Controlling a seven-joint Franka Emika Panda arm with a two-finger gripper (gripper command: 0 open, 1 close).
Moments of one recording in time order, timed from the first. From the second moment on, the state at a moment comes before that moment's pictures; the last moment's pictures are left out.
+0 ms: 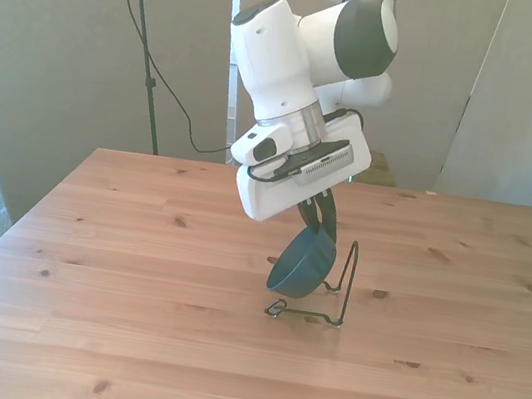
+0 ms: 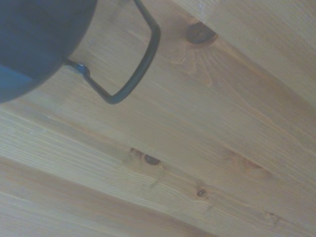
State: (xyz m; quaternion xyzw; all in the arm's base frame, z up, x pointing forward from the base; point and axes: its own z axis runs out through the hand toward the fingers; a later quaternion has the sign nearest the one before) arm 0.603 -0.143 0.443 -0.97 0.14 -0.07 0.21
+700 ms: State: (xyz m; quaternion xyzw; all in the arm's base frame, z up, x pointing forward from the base) arm 0.505 -0.093 0.458 -0.99 0.09 -0.04 0.11
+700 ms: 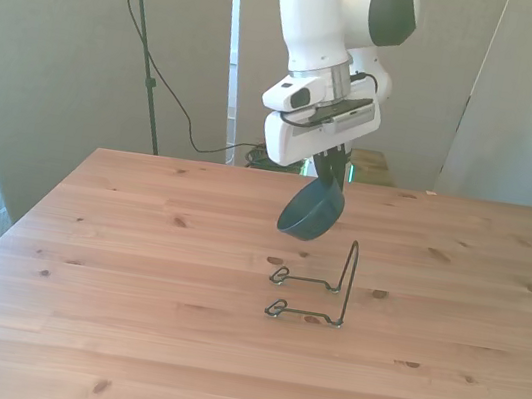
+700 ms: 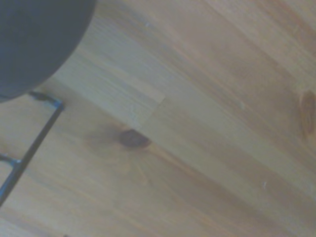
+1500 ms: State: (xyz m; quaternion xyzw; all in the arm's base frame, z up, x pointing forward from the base) arm 0.452 -0.030 0.380 -0.99 0.12 -0.01 -0.03
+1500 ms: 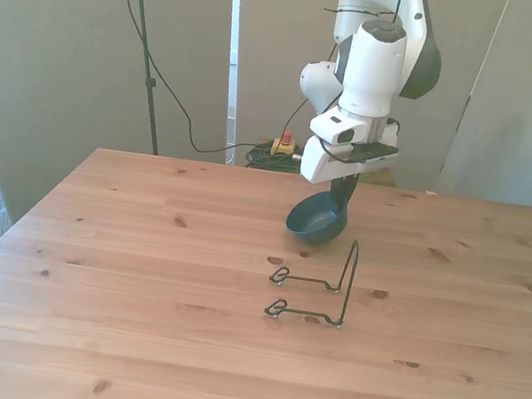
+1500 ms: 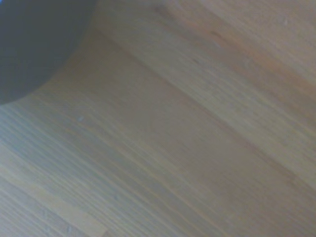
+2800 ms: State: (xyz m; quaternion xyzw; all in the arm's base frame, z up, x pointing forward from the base) arm 0.473 -0.003 0.362 -0.97 0.24 0.01 -0.08
